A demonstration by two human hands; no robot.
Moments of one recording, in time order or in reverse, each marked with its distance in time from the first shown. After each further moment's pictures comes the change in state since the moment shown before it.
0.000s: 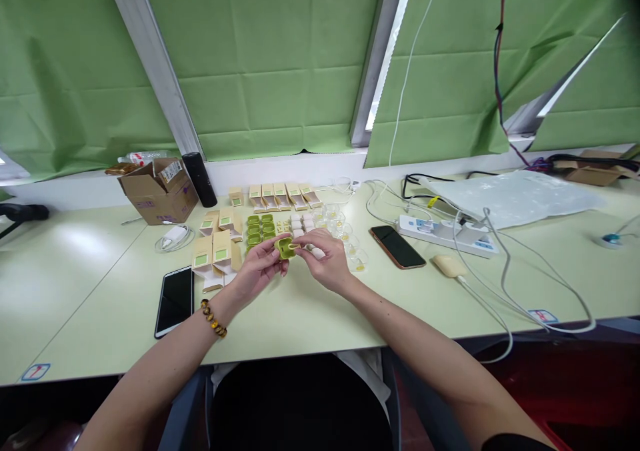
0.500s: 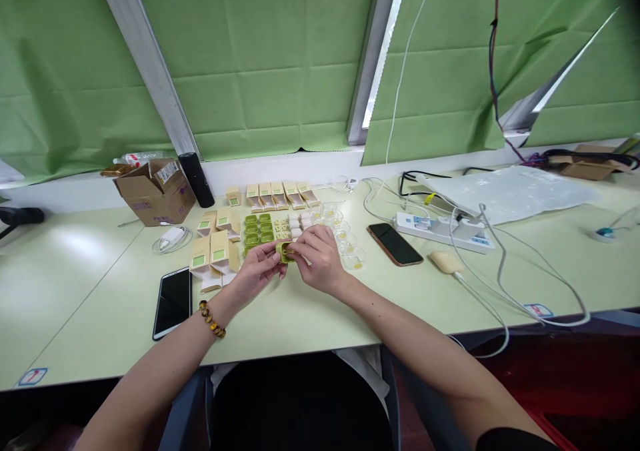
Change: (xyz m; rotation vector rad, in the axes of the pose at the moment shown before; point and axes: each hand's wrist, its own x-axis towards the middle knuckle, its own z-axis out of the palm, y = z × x) left_hand 0.001 -0.005 -0.005 0.092 -0.045 0.006; right_hand -0.002 0.001 0.002 -0.401 -0.053 -0.272
